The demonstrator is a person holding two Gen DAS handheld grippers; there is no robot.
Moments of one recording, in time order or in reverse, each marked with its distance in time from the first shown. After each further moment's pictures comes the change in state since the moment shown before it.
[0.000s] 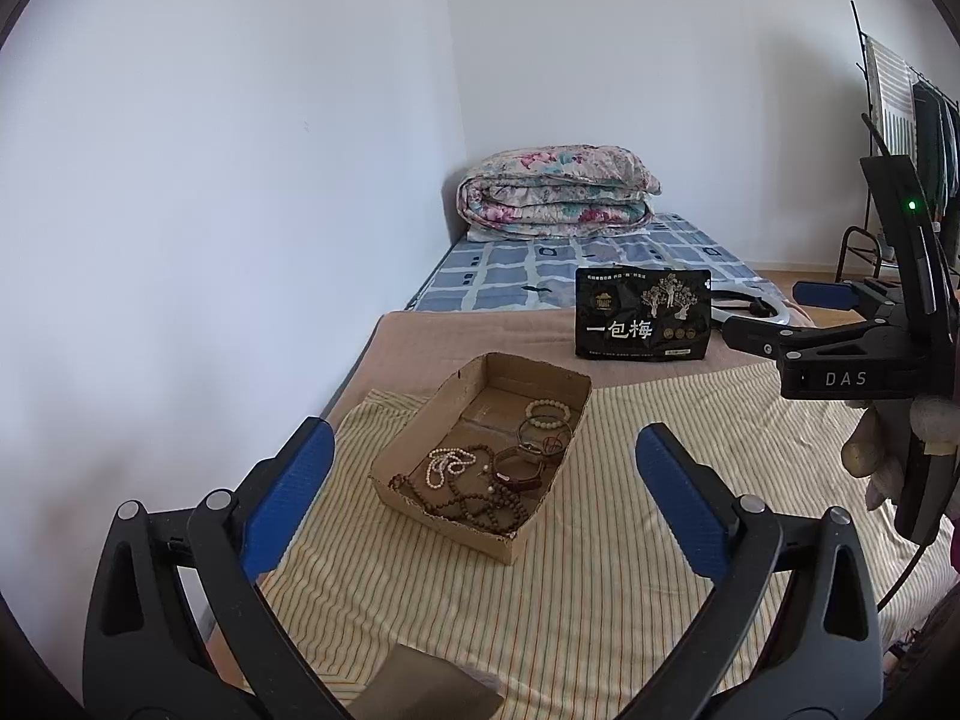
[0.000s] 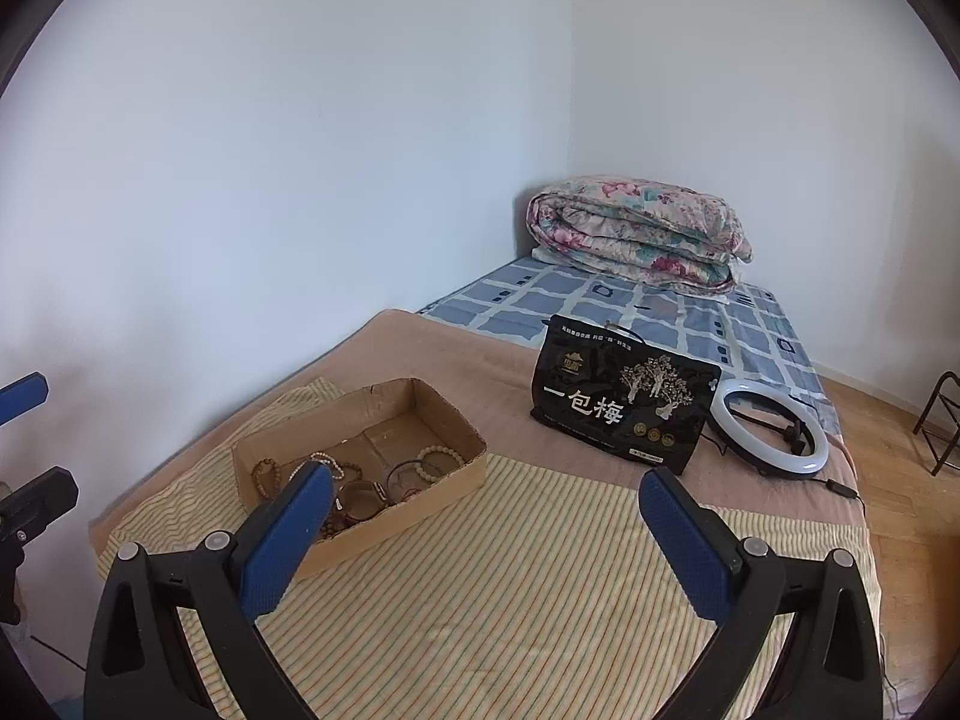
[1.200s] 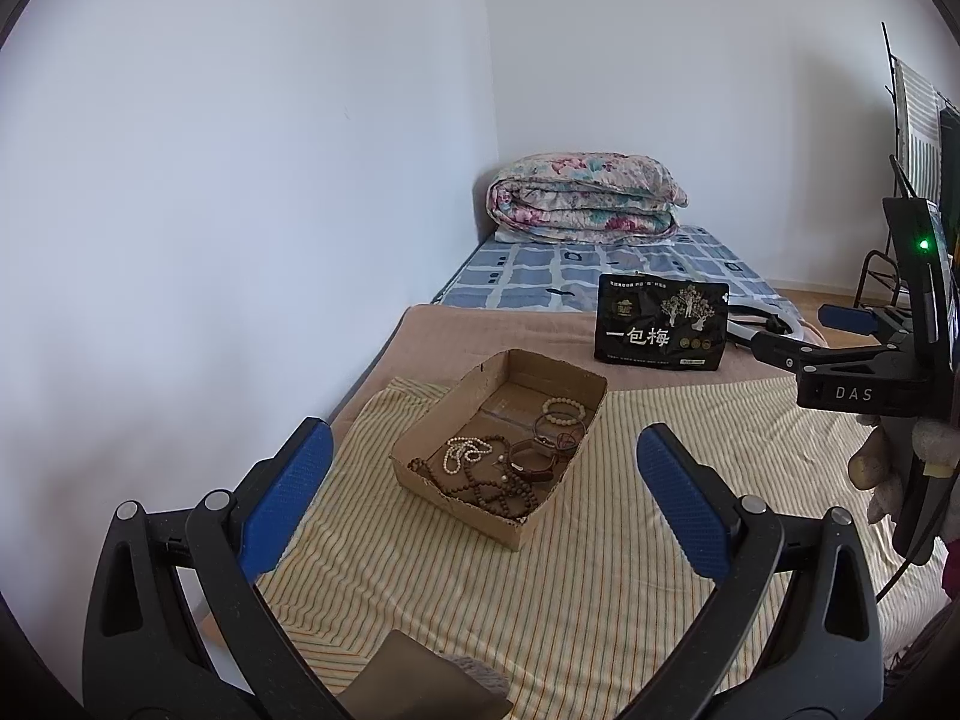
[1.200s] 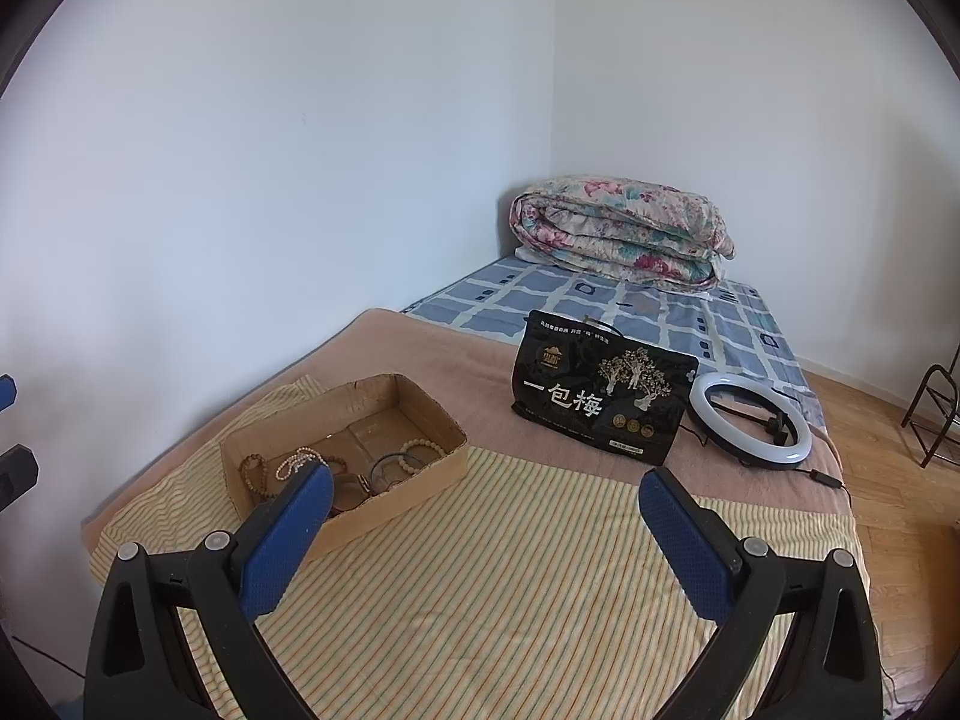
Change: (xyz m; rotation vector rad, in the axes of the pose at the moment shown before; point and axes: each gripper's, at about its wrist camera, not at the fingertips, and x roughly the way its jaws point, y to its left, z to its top) left arm -0.020 0.007 -0.007 -0.067 -0.005 0.049; right arm -0.012 -0.008 -0.007 0.014 -0.004 -0.028
